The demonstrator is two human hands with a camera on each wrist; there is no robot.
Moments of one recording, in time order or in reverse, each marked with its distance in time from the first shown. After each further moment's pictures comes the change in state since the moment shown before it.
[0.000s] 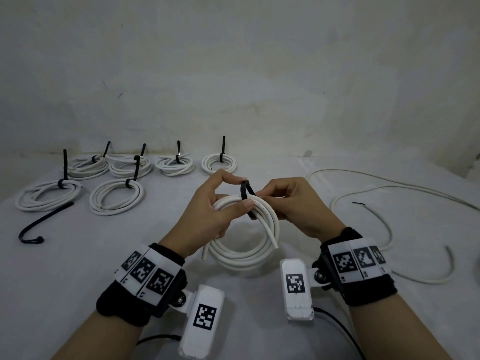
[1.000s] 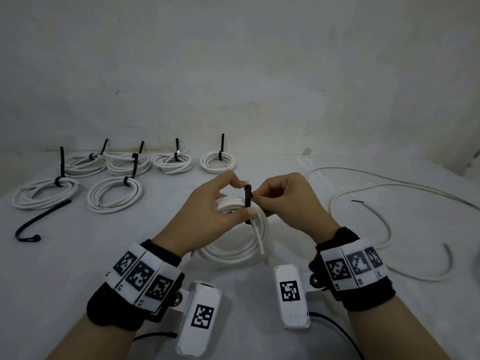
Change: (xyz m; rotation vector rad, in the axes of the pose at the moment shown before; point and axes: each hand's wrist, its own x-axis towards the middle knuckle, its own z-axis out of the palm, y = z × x) left_hand 0.000 0.003 -0.005 0.350 0.000 0.050; right_hand -0.003 -0.011 0.013 -0.170 0.058 -0.055
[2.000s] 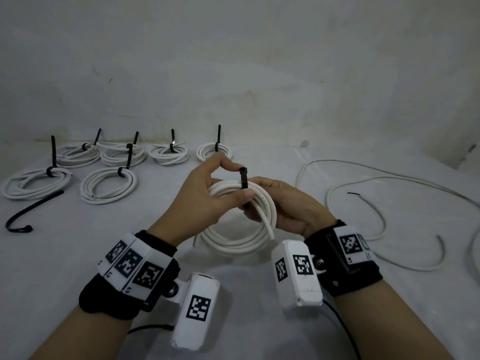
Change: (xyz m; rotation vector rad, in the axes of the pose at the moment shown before) left_hand -0.001 0.010 0.002 -0.256 0.017 -0.006; right_hand 0.002 0.004 0.008 0.674 -0.197 0.411
